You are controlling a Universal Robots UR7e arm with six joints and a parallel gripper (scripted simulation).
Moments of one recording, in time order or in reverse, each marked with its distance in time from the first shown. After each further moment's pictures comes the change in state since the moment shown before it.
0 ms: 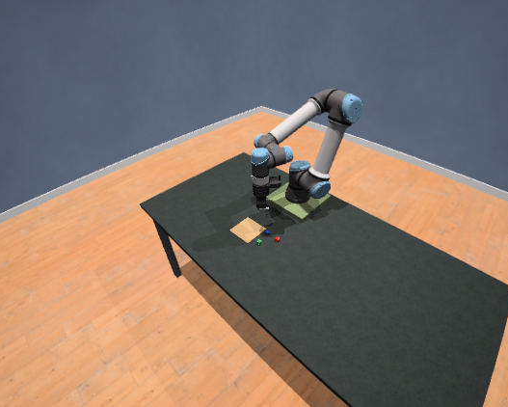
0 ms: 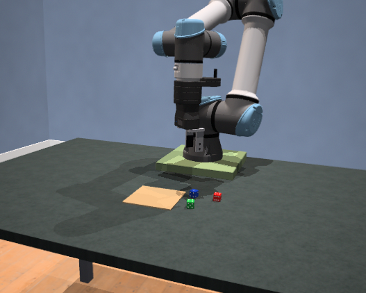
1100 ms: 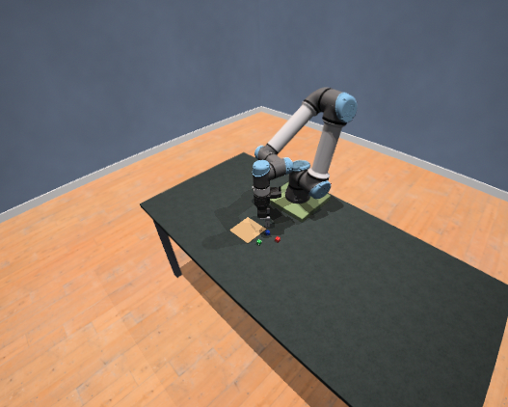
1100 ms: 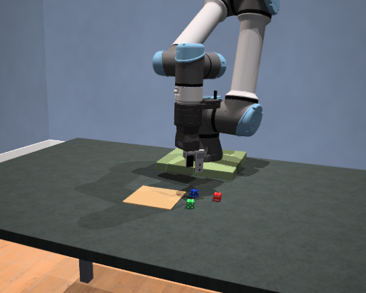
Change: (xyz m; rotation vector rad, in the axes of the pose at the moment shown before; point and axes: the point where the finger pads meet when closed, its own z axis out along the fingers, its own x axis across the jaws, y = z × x) arm -0.001 -0.003 0.060 0.000 -0.003 0.002
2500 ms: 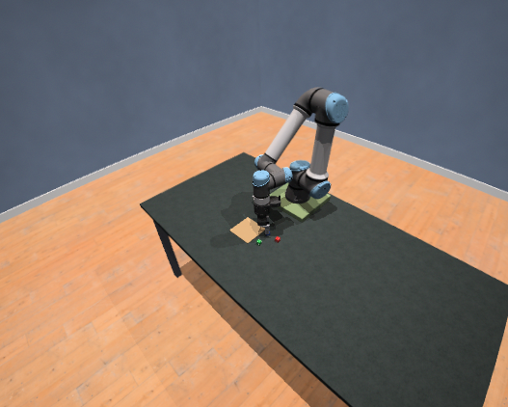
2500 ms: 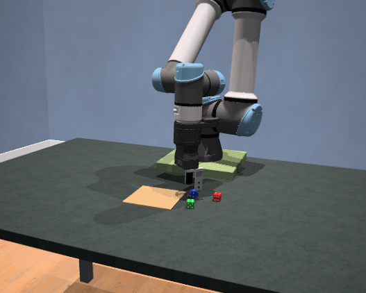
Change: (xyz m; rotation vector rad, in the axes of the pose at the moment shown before) arm 0.002 0.002 0.051 -0.001 0.001 0.000
